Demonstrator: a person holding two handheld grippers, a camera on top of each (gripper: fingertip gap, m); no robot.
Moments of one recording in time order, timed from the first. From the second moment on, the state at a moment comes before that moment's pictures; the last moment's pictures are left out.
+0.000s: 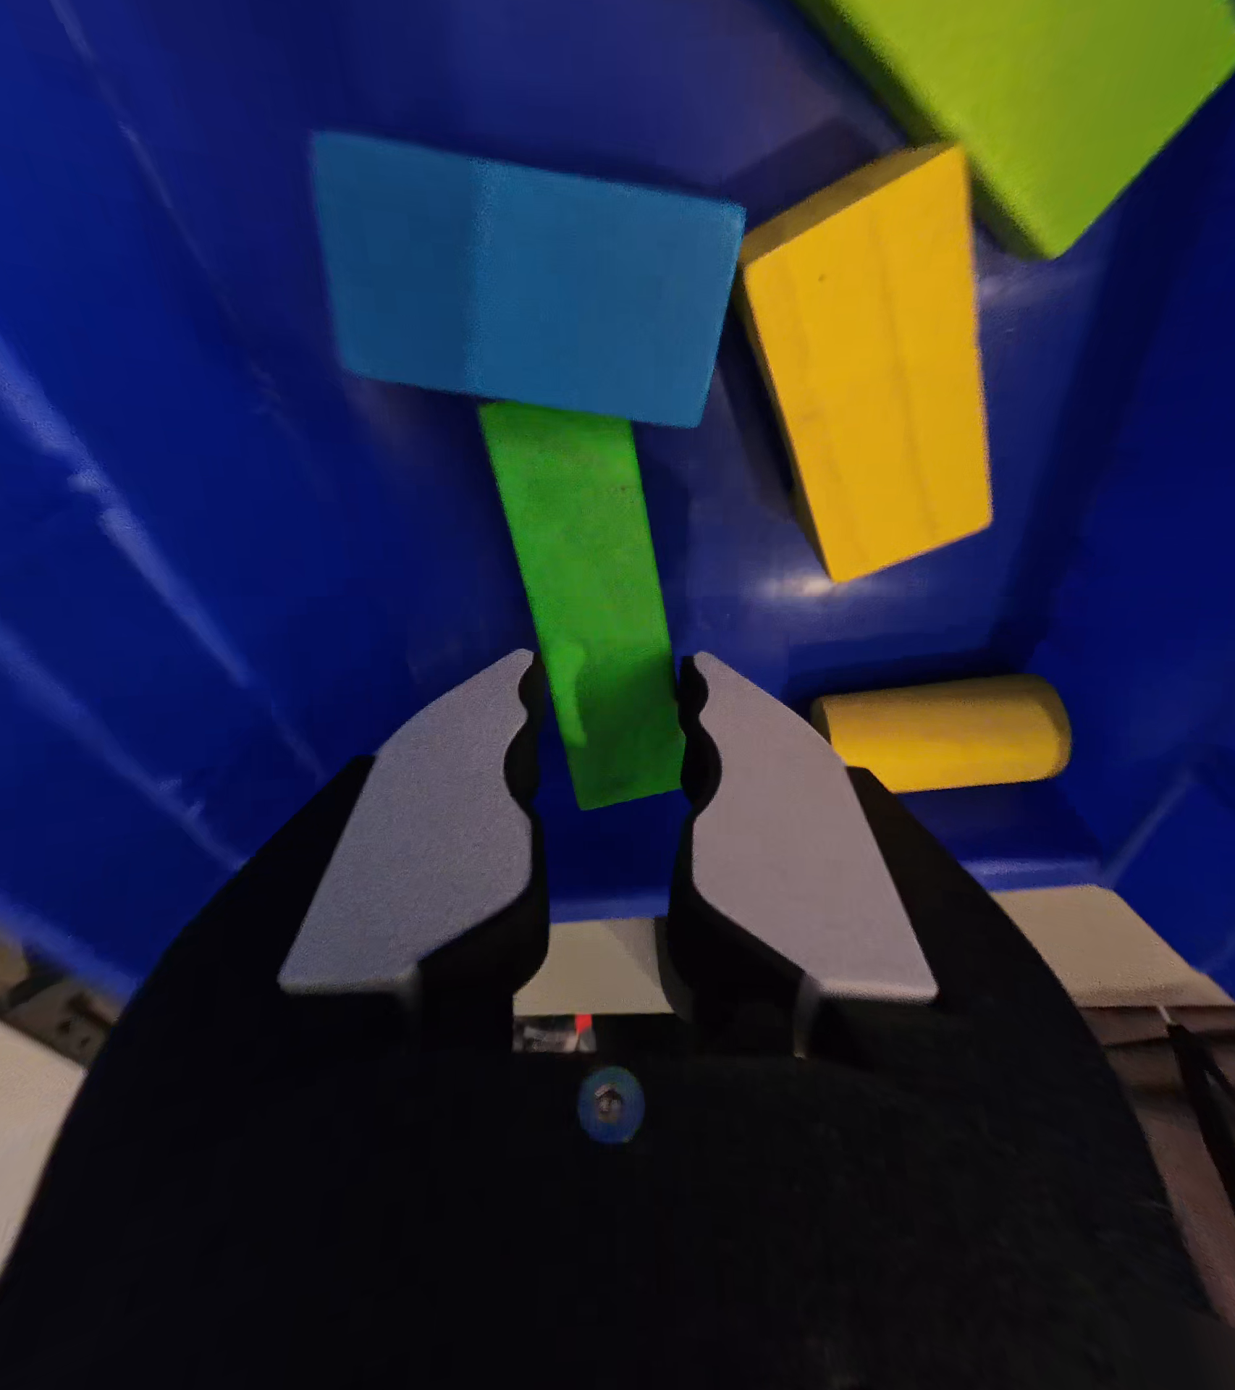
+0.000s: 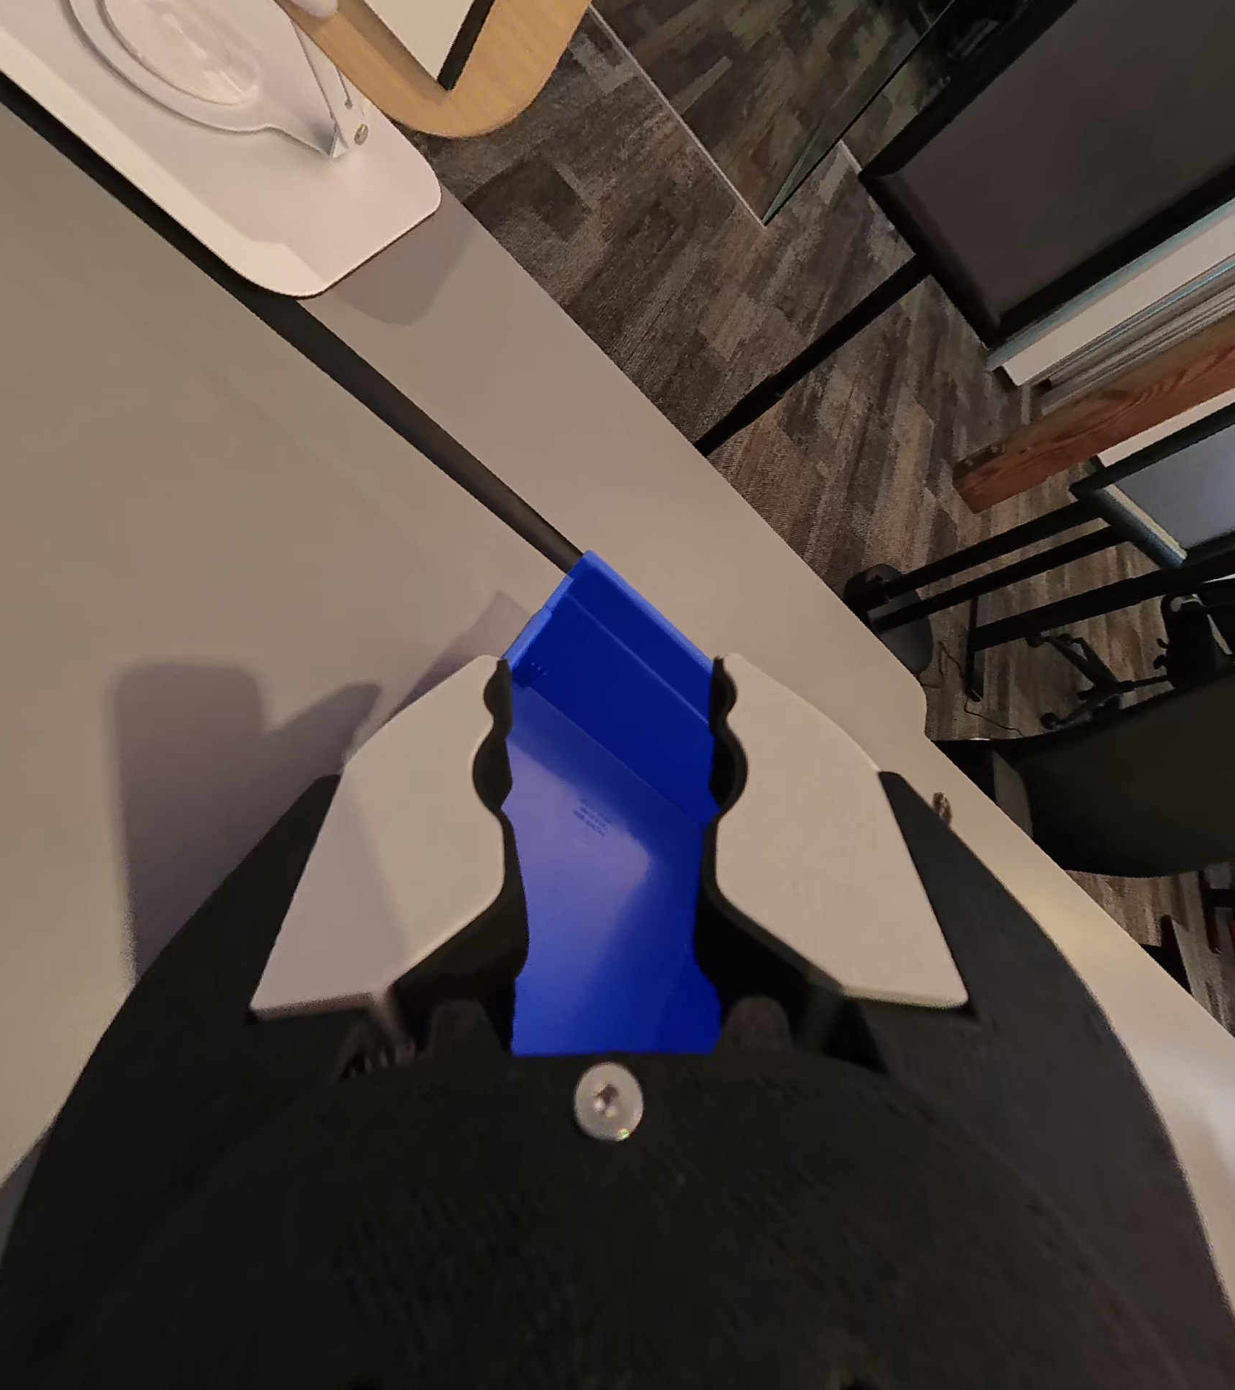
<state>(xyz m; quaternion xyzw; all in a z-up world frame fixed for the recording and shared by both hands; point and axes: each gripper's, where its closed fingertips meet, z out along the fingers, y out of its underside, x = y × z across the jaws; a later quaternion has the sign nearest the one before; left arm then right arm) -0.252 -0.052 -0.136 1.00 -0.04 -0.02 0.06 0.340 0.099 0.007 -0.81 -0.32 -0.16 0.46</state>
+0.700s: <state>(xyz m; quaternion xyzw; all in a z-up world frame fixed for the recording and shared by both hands) 0.036 -0.097 0.073 0.73 -0.46 0.39 -0.33 0.052 -0.092 0.074 -0.46 -0.40 0.61 0.52</state>
